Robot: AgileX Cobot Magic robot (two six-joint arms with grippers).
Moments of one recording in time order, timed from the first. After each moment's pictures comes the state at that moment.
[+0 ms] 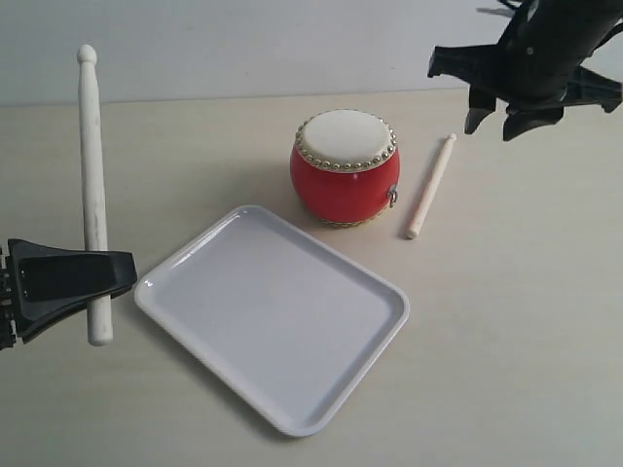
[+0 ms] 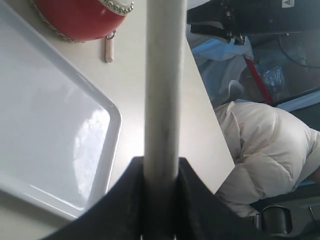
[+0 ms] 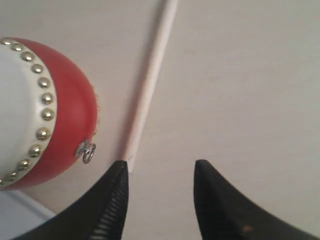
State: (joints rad) left arm -0.02 1.15 -0.25 -1.72 1.02 1.33; right arm 0.28 1.79 -1.36 -0.06 0.86 0.54
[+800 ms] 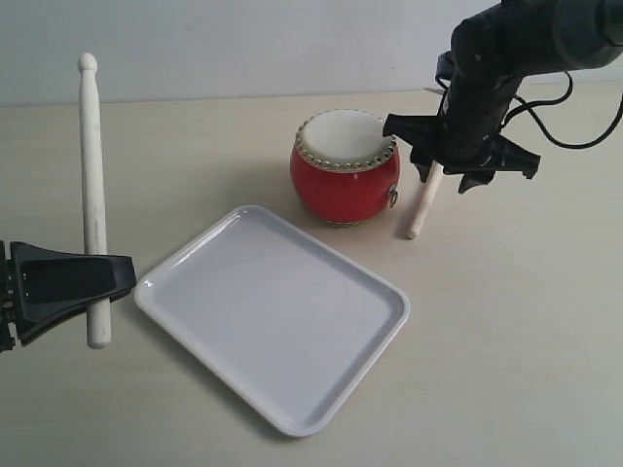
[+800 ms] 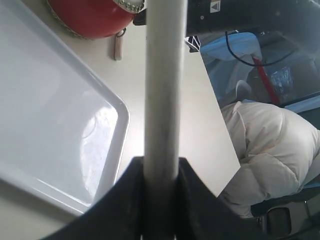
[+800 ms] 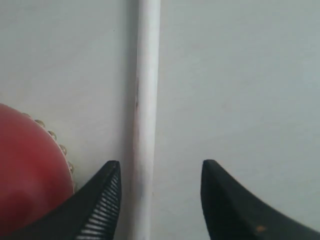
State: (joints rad) left arm -0.02 1.15 -0.25 -1.71 1.00 1.30; right arm 0.35 2.09 -1.44 -0.23 0.72 0.92
